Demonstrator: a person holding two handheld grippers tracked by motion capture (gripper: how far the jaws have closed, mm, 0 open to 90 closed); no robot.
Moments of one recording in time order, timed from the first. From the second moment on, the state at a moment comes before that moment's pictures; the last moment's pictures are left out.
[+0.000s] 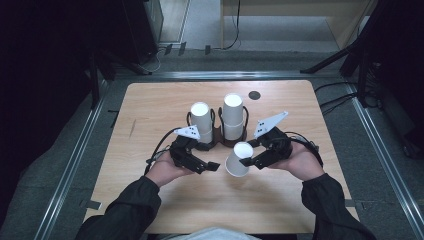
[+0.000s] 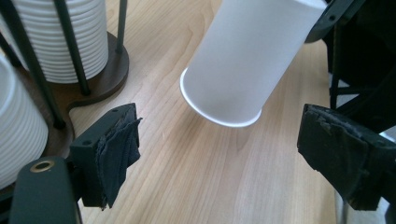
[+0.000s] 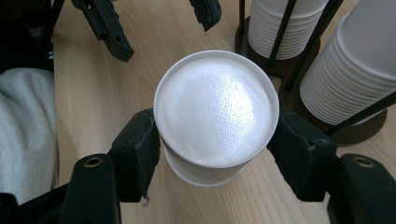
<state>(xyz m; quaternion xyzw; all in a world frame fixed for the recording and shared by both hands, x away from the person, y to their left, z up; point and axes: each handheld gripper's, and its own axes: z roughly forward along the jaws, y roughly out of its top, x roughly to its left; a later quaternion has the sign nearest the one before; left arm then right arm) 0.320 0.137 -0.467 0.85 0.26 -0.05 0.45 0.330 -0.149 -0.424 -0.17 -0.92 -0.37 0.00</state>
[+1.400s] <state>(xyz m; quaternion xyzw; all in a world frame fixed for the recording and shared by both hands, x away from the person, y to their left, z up) 0.310 0.127 -0.483 0.86 0.23 -0.08 0.45 0.324 -0.130 -0.437 -0.16 -0.88 -0.44 0.06</state>
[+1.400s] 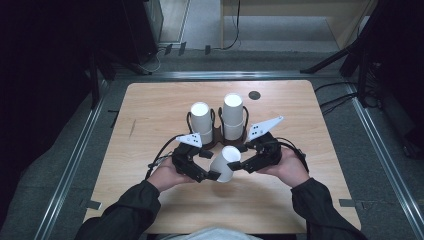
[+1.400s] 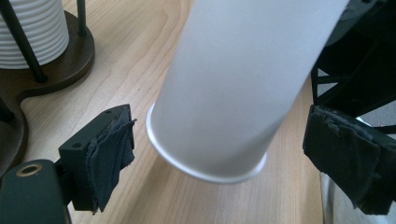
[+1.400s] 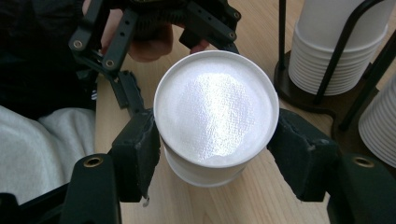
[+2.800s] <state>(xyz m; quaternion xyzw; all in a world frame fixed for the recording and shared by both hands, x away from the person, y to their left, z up) 0.320 0.152 -0.456 0.88 0.18 -0.08 0.42 0.322 -0.121 -0.460 -0.15 -0.89 -0.42 0.07</state>
